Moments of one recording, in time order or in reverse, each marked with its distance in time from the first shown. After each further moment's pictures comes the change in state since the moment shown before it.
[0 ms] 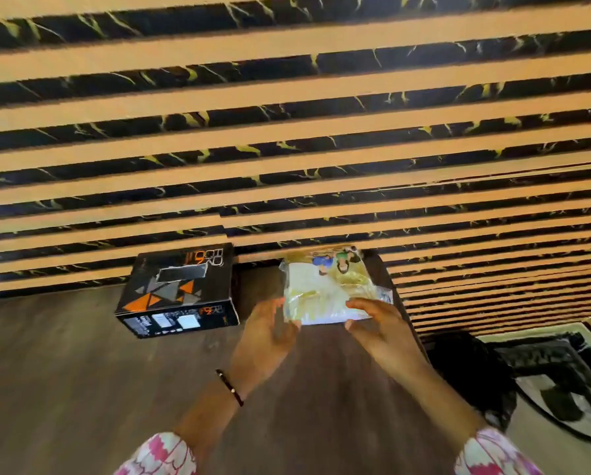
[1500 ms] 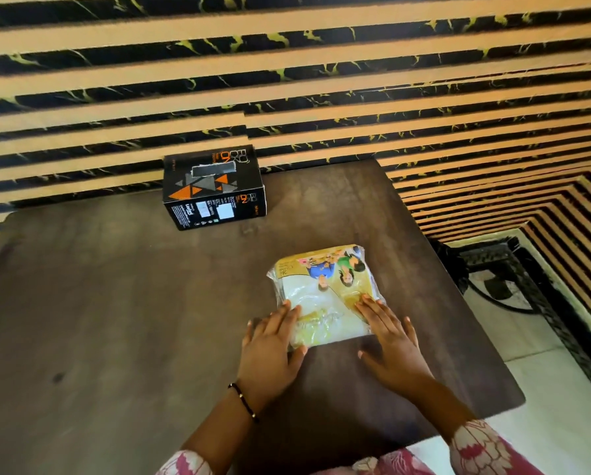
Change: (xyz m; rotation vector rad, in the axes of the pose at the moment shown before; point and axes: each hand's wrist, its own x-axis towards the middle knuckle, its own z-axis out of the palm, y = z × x) left_hand -0.227 -0.092 -0.038 0.510 -0.325 0.095; right_hand -0.241 0.025 0.091 -0.535 -0.194 0.040
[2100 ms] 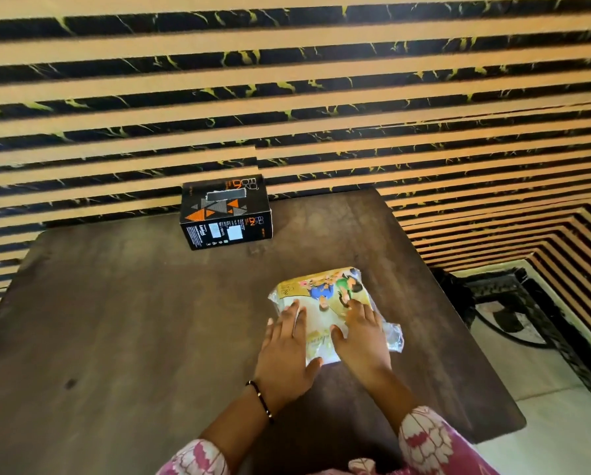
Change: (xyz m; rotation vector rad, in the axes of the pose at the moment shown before) left_hand 0.009 0.028 -0.004 0.095 0.066 0.074; right_hand 0.036 -0.059 -0.003 0.120 0.194 0.203
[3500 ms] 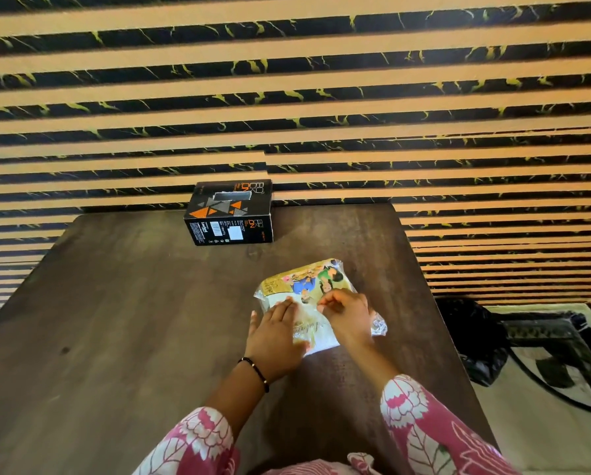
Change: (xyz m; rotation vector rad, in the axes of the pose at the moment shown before) left_hand 0.049 0.034 0.009 0.015 -0.028 -0.282; right_hand 0.073 0.026 -0.018 0.381 -0.050 -0.168
